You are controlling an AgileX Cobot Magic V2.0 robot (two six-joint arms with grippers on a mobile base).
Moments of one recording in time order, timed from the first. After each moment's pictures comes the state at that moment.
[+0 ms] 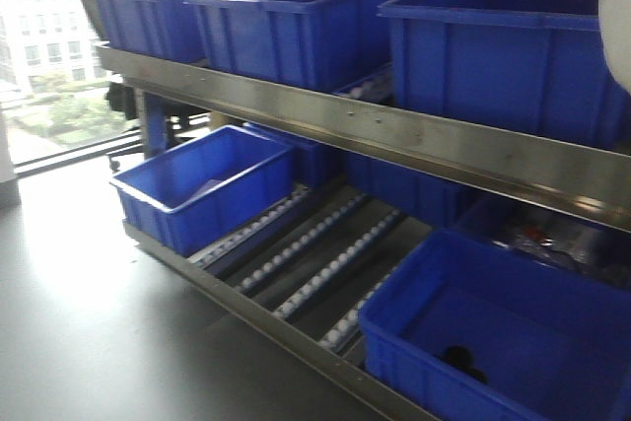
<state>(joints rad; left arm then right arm) -0.16 -0.01 0.01 -0.03 0.08 0.10 0.17 0.57 -0.64 -0.19 0.58 0.32</state>
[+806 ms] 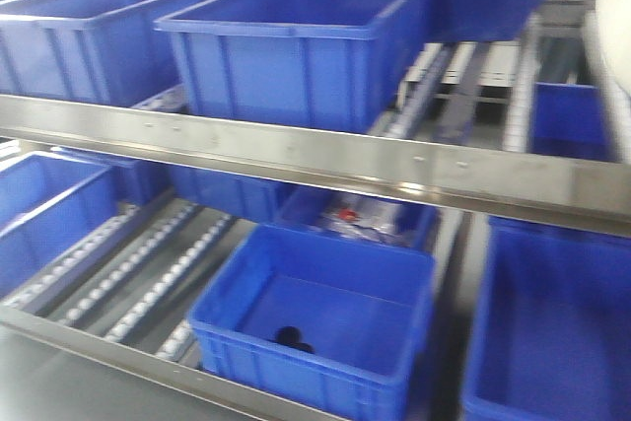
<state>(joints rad) -0.16 -0.01 0.01 -0.03 0.08 0.10 0.17 0.57 -0.64 -0.19 0.57 0.32</state>
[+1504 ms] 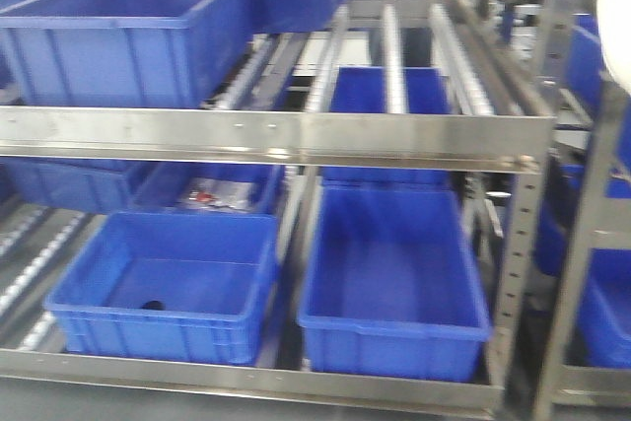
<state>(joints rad) -0.16 -0.01 0.01 -0.03 0.08 0.10 0.17 0.57 -0.64 -0.19 0.57 0.32</state>
